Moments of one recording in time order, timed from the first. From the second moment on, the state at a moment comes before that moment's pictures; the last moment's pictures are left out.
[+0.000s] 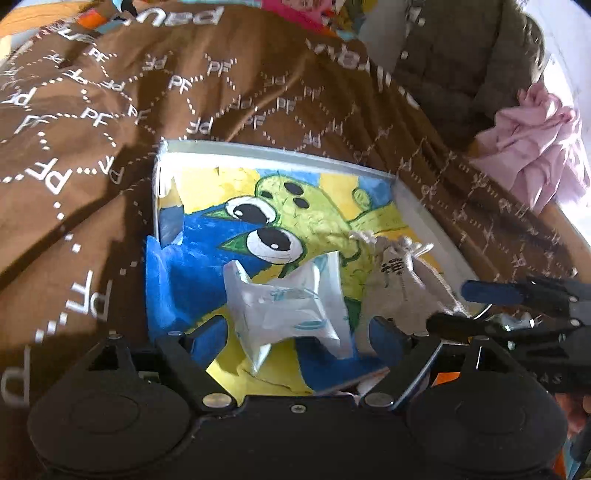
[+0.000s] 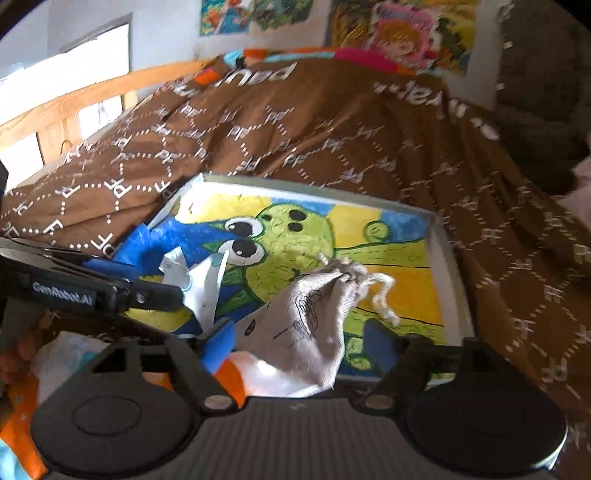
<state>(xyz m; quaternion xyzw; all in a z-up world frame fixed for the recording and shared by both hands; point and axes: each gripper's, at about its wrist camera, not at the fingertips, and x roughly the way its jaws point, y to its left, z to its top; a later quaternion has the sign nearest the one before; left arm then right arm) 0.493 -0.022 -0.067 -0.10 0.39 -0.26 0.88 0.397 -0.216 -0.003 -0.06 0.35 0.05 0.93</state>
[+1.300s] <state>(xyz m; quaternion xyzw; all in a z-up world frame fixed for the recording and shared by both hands) 0.282 -0.015 -0.052 0.03 0.26 -0.32 0.91 0.193 -0.213 -0.023 -0.04 0.31 -0.02 0.95</state>
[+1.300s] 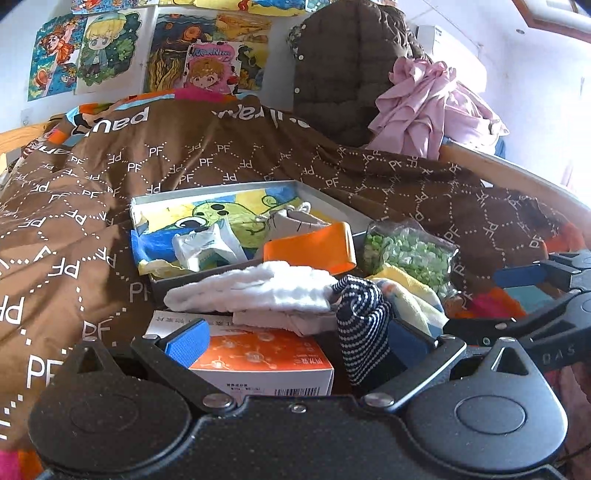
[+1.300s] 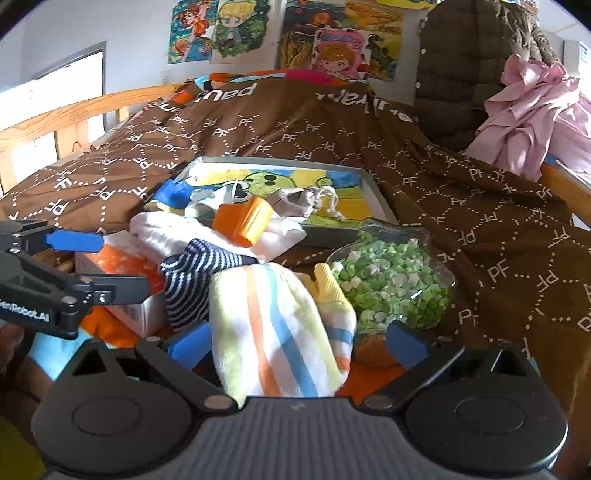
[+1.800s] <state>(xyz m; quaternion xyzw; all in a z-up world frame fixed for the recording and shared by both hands) 0.274 -0.026 -0.055 0.06 0.27 -0.32 0.90 0.192 -0.217 -0.033 -0.01 0.34 0.01 0.94</state>
